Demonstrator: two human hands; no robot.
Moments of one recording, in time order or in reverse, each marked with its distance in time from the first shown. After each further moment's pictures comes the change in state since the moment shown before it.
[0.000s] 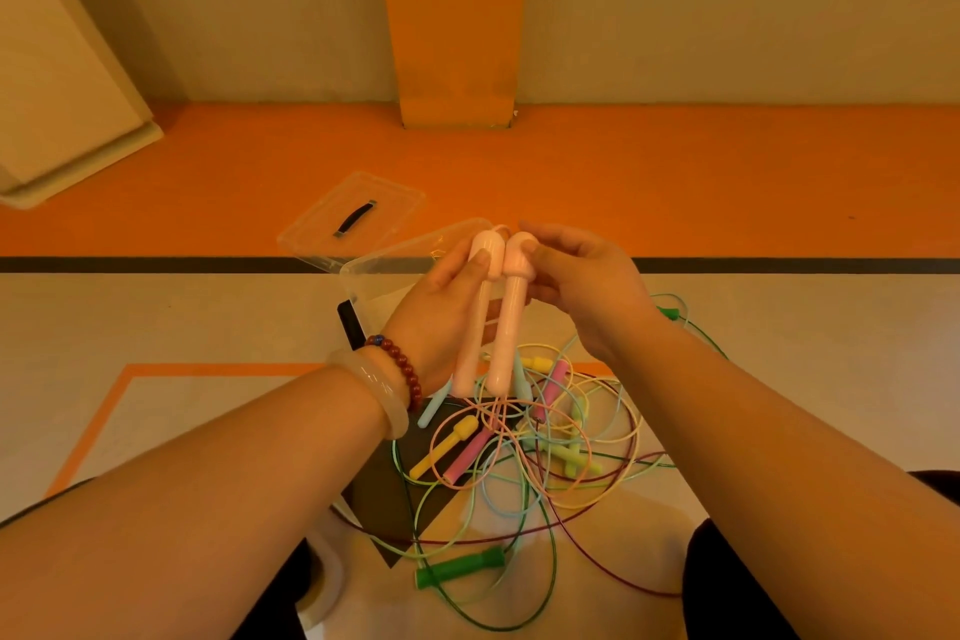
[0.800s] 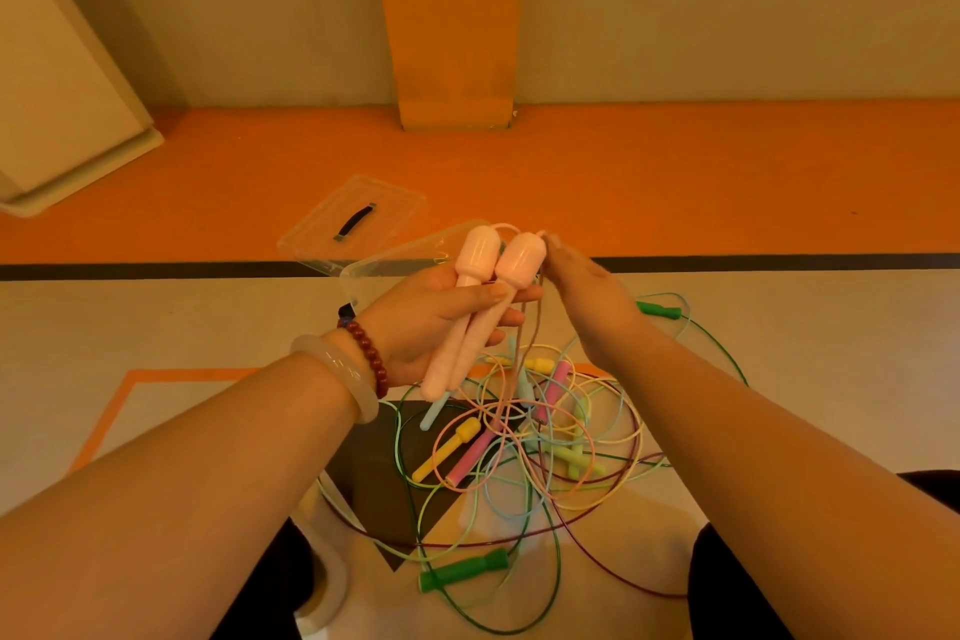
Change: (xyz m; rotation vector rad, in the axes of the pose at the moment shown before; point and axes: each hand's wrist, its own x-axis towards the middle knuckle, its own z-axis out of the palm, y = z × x) left_hand 0.002 0.019 -0.014 0.059 -0.258 -0.191; right_hand 0.009 0.023 -0.014 -0.222 0.001 0.052
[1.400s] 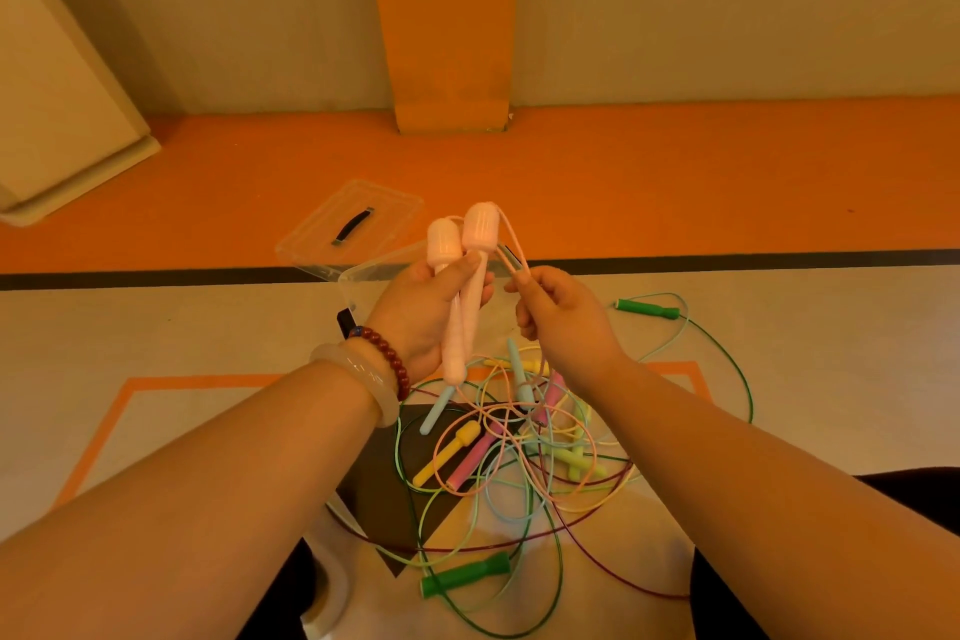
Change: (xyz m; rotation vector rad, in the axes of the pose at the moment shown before) left_hand 0.015 -0.007 0.007 -0.172 0.438 0.101; right_hand -0.010 0.018 0.016 -0.086 0.043 -0.129
